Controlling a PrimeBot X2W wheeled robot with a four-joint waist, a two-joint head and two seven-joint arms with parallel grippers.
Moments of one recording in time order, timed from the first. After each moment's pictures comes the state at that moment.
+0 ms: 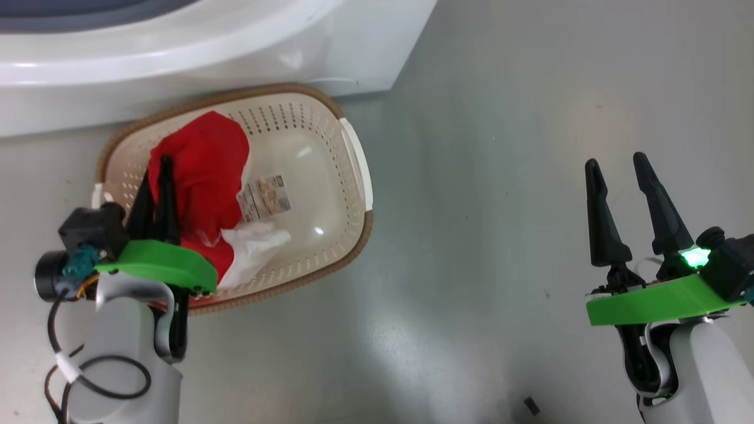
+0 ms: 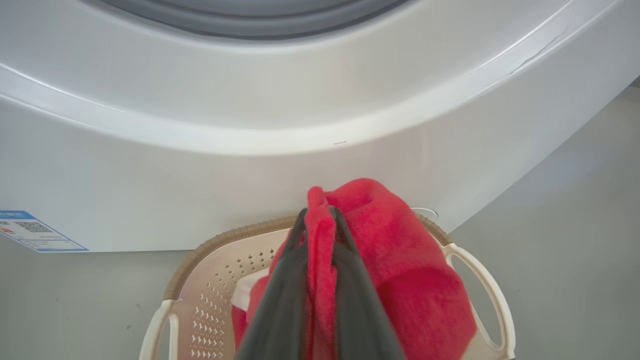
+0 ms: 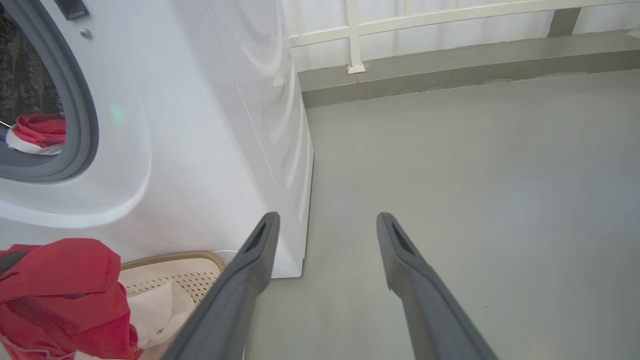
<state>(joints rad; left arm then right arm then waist) -0.59 0.02 0.08 0.59 -0.14 -0.08 -0.26 -0.24 -0.05 -0.02 0.10 0.36 0.12 -0.26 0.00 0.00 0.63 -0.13</state>
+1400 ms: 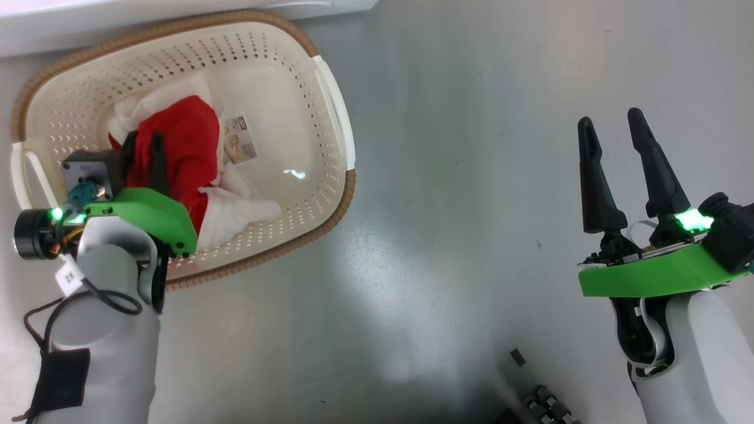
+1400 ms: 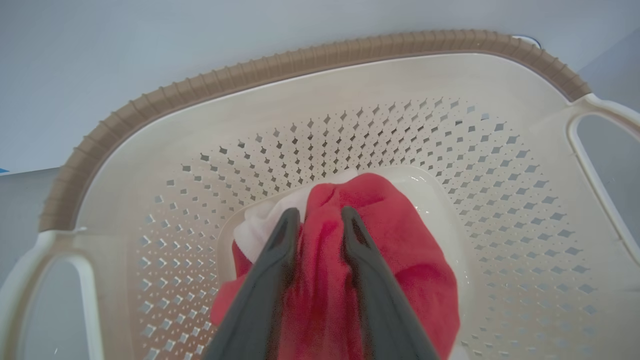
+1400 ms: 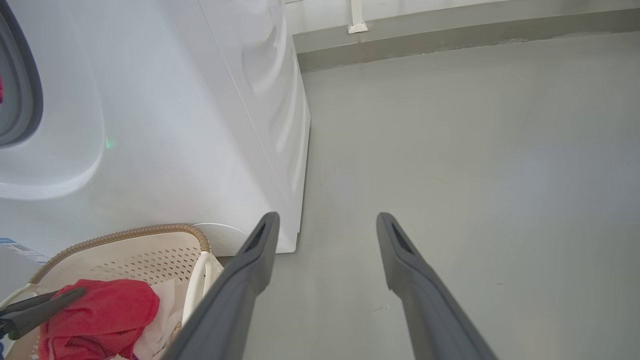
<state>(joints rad) -0.87 0.07 0.07 1.01 -0.03 -0.07 -0.26 -0.33 -0.05 0.02 0.08 0.39 0.12 -0.26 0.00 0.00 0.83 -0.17</state>
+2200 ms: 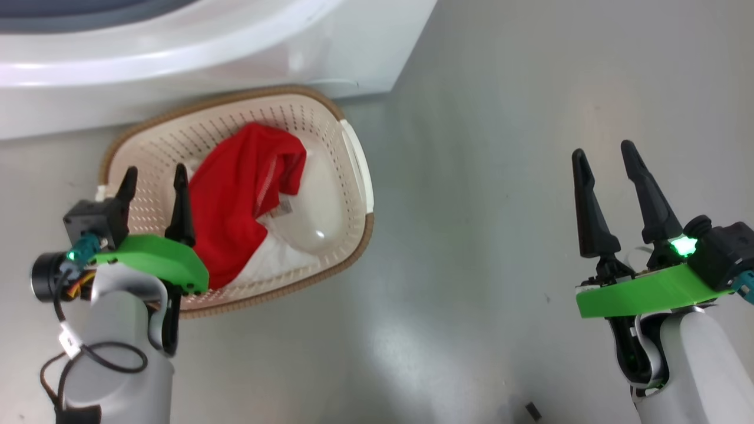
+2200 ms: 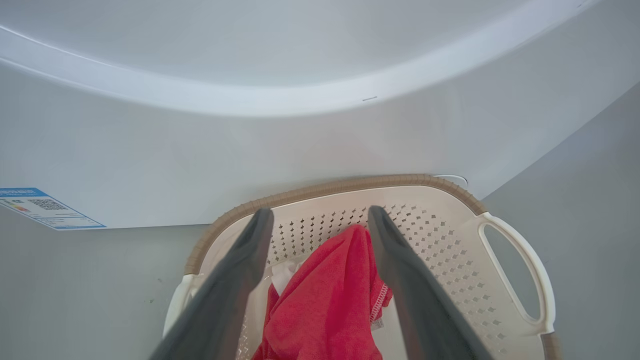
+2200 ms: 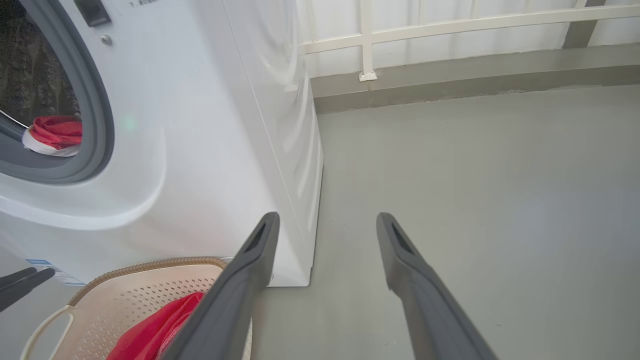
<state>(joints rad) -0.69 0.04 0.11 0.81 -0.08 -0.09 -0.26 -0.28 -0.05 0.01 0.12 0.35 0.12 -0.26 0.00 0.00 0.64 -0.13</state>
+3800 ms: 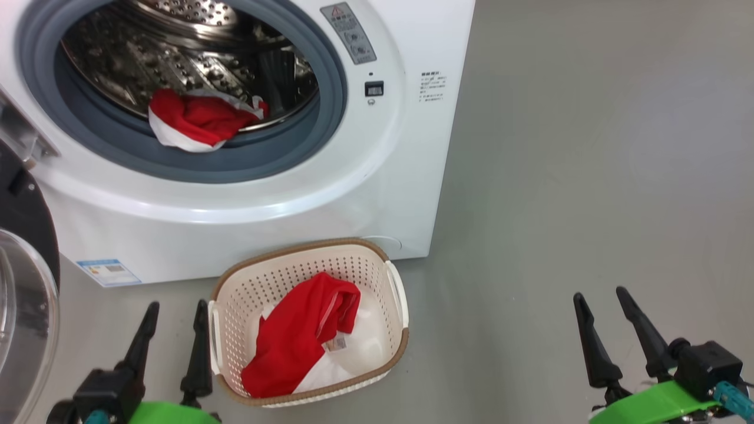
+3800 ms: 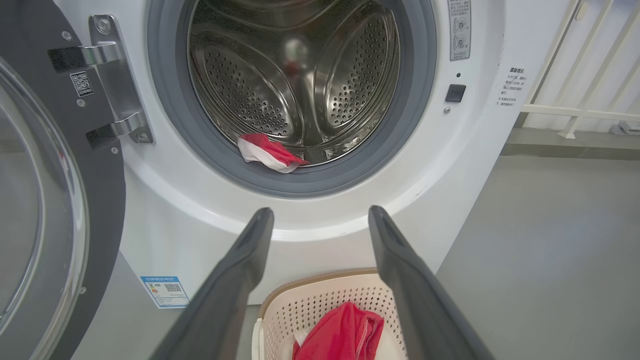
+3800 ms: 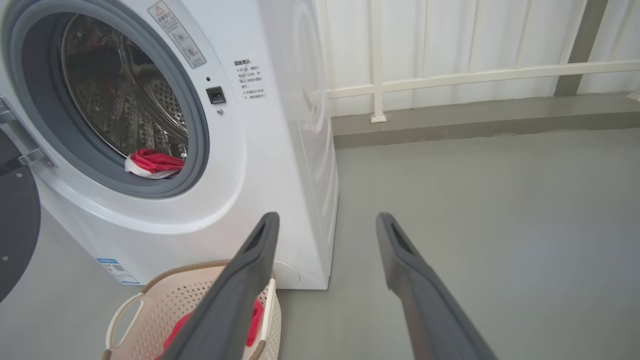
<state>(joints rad) -0.10 0.03 0.09 0.27 -0.15 -0.11 -0.26 0.03 -0.09 0.01 0.18 0.34 0.12 -0.26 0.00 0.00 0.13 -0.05</state>
